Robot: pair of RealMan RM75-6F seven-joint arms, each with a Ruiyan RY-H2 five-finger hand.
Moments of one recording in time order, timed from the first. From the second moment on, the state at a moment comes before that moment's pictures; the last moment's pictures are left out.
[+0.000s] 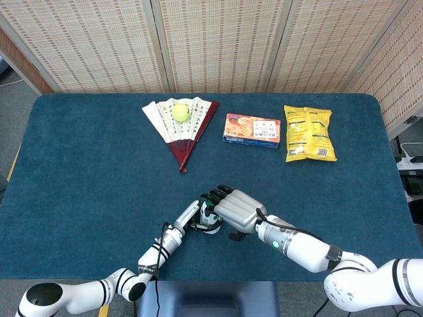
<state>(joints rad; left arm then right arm) -0.74 -1.99 -0.21 -1.10 1.36 0.80 -0.91 1.27 -0.86 0.01 -2.22 -0.78 0.68 -0.38</state>
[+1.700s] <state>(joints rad) -0.75 -1.98 -0.22 -1.13 1.31 0.71 -0.89 1.25 -0.90 0.00 -2.25 -0.72 0.76 -0.54</state>
